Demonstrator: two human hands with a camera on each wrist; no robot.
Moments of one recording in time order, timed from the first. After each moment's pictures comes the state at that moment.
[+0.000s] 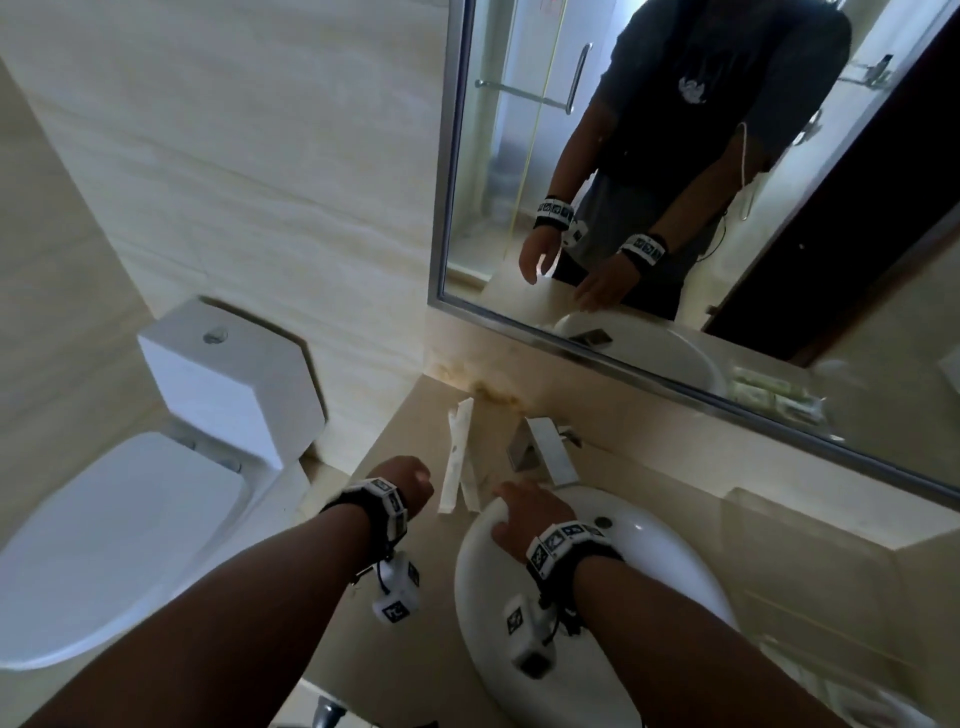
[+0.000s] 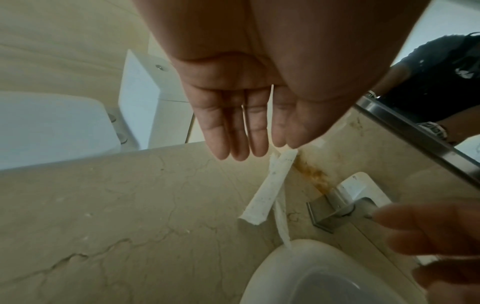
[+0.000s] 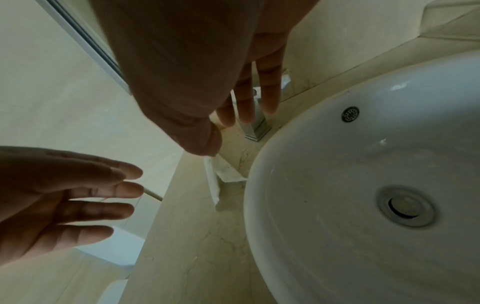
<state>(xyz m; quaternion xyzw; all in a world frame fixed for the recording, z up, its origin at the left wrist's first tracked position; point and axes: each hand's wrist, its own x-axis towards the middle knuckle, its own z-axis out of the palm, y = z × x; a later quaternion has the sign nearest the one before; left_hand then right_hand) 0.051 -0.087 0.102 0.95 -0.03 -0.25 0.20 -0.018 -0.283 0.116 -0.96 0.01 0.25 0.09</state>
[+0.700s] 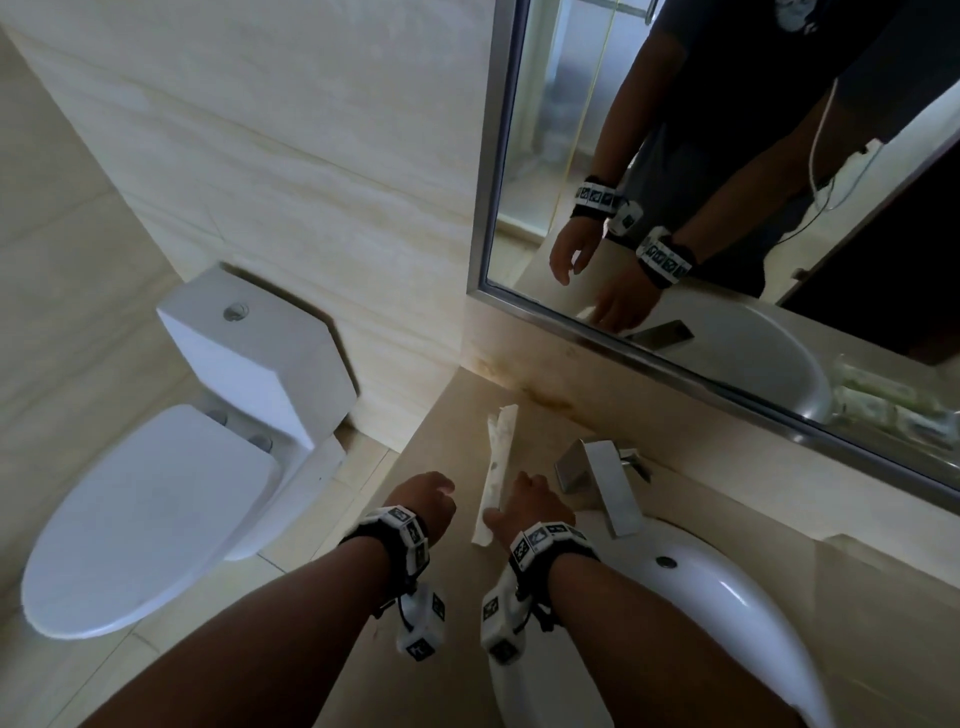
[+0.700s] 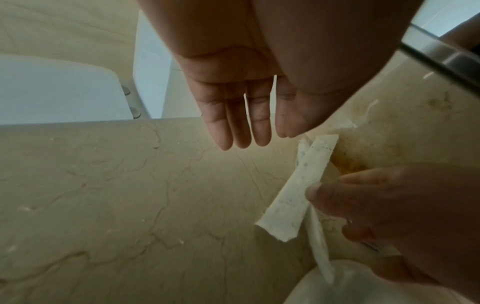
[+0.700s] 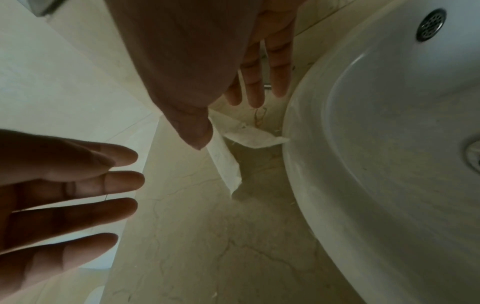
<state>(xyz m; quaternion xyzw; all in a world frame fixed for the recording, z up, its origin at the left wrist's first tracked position) 0.100 -0.076 0.043 0.91 0.09 -0.26 0.30 0.089 -0.241 0.036 -0.95 0.11 0.27 0.11</state>
